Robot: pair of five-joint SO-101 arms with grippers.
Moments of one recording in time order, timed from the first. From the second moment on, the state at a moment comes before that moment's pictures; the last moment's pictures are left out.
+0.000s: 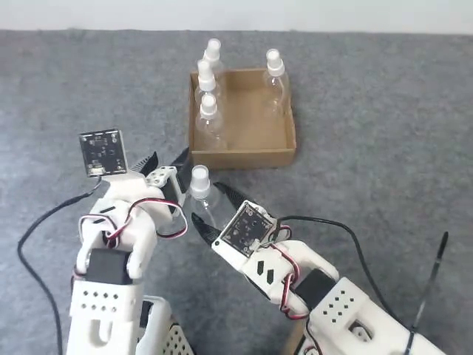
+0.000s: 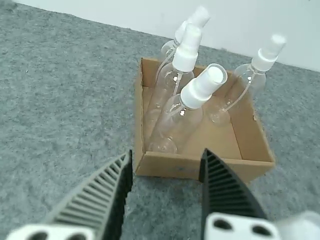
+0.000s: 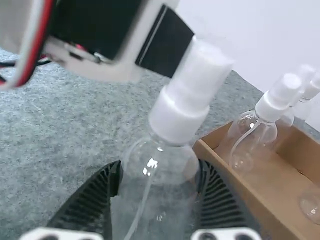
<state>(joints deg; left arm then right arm) 0.4 -69.1 66.2 48.4 19.4 -50.0 -63.0 83.5 5.8 12.6</state>
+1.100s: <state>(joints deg) 7.6 -69.1 67.0 53.1 15.3 -47.6 -63.0 83.5 5.8 12.6</state>
